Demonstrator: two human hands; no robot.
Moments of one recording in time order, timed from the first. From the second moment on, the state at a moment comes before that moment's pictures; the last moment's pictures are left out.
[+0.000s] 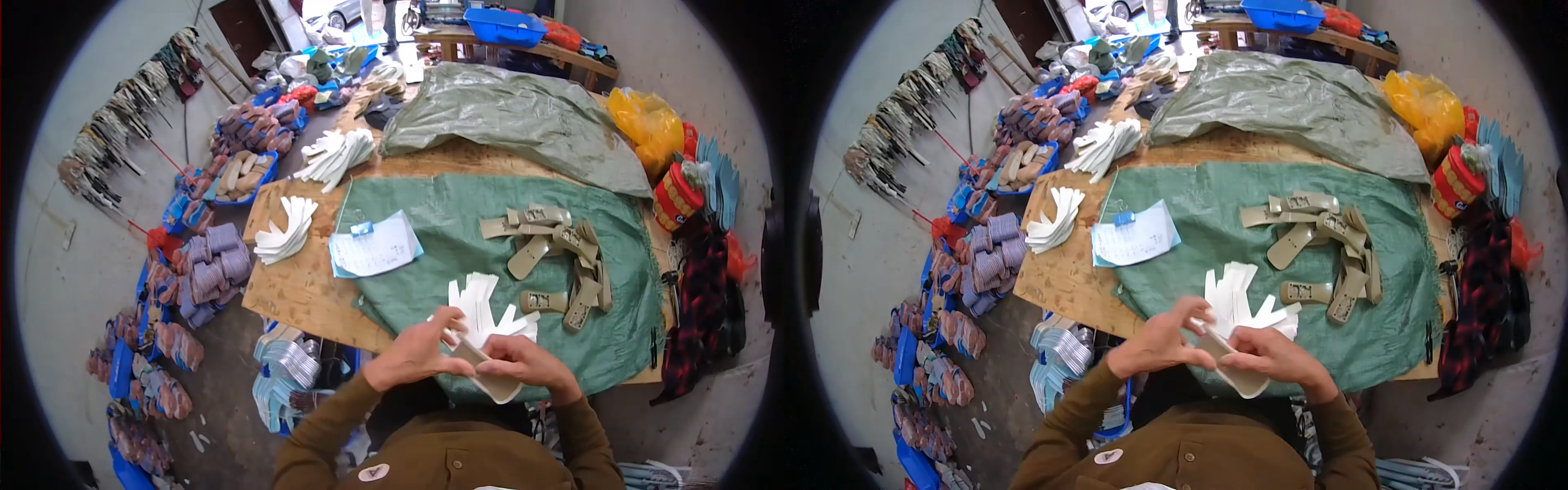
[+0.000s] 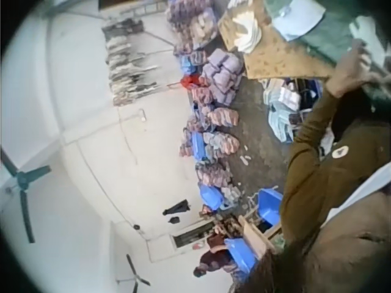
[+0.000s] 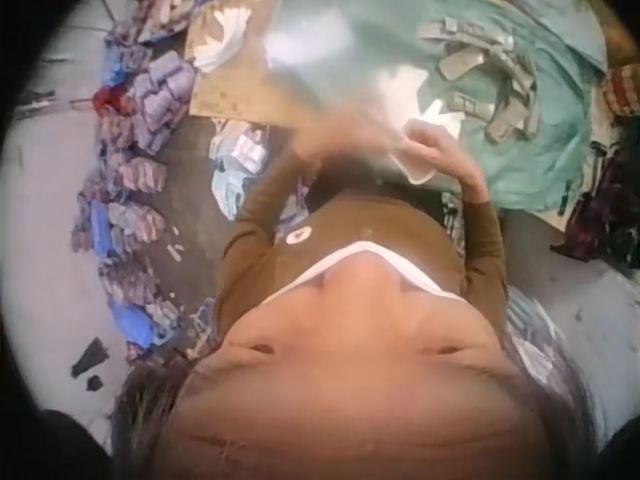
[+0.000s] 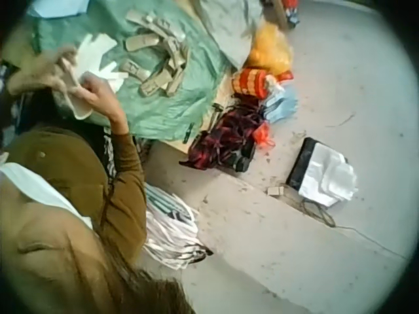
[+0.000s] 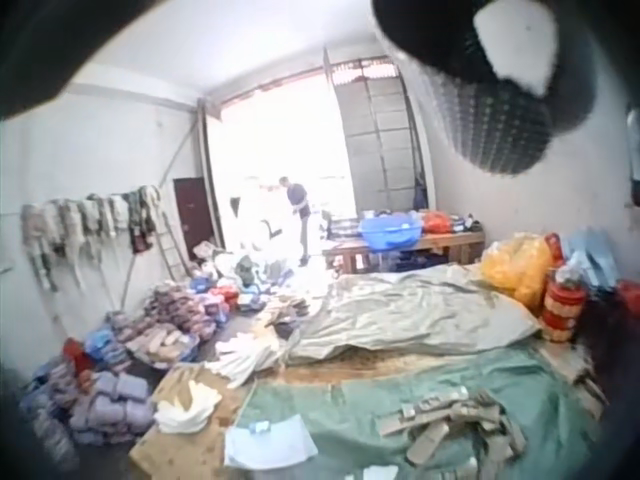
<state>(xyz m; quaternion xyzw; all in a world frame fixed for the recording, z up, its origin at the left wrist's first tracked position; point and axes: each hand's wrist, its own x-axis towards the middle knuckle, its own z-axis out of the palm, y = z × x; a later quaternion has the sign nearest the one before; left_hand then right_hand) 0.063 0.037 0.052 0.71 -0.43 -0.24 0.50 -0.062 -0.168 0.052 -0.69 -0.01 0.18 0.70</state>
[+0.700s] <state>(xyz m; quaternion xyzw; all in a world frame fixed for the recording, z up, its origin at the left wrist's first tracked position) 0.029 0.046 0.050 0.61 -0.17 -0.39 0.67 -0.049 -0.154 0.042 -0.54 0.08 0.10 0.83</state>
